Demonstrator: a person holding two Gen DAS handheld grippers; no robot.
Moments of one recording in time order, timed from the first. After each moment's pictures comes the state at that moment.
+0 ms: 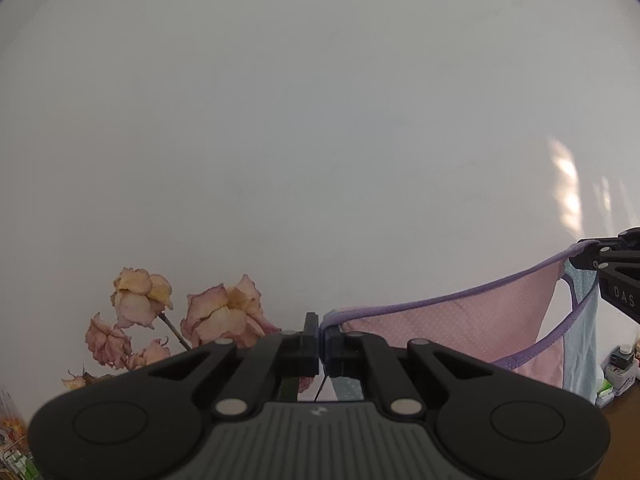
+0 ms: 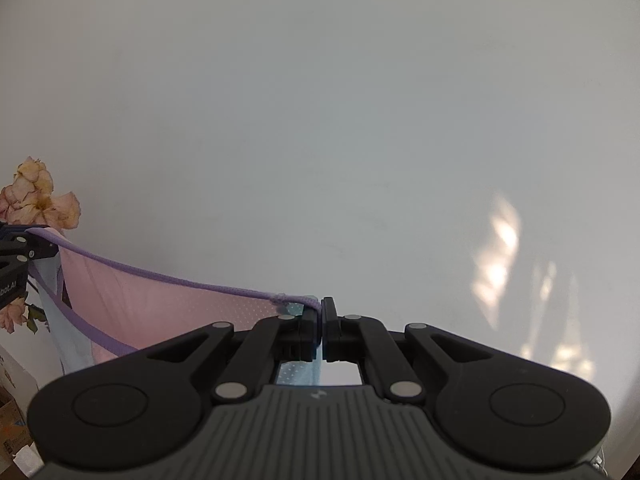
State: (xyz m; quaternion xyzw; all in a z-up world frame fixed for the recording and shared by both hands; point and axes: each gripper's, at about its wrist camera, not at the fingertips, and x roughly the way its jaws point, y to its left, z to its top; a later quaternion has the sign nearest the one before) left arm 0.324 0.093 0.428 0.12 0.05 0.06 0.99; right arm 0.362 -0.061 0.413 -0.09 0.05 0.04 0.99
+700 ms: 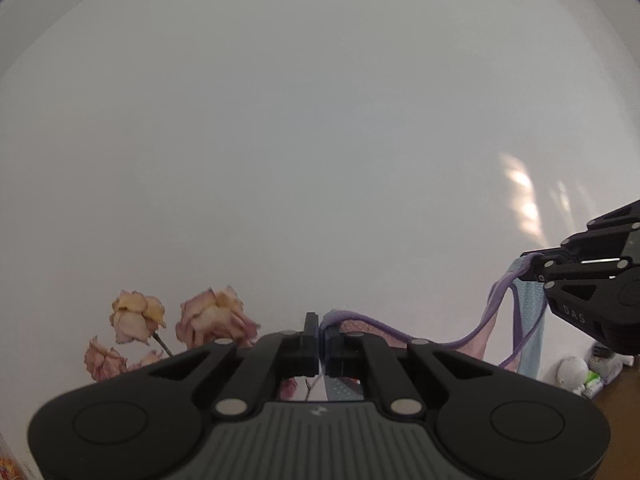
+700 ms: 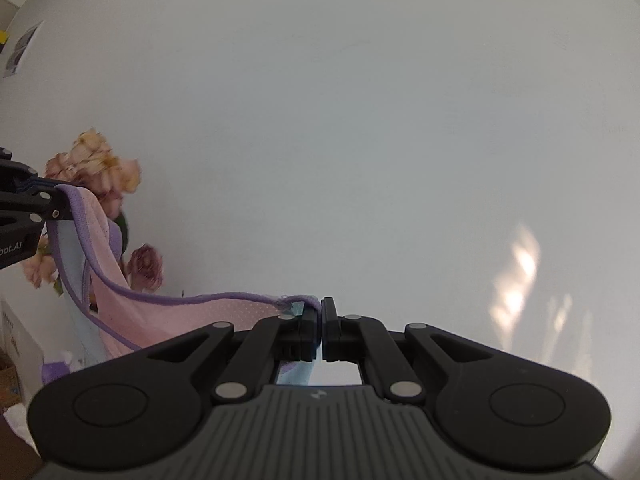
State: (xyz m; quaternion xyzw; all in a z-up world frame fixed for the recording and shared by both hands) left arm 0.245 0.088 0.372 0.15 0.00 0.00 0.99; right arm 0.306 -0.063 0.359 -0.15 0.00 0.09 0.98
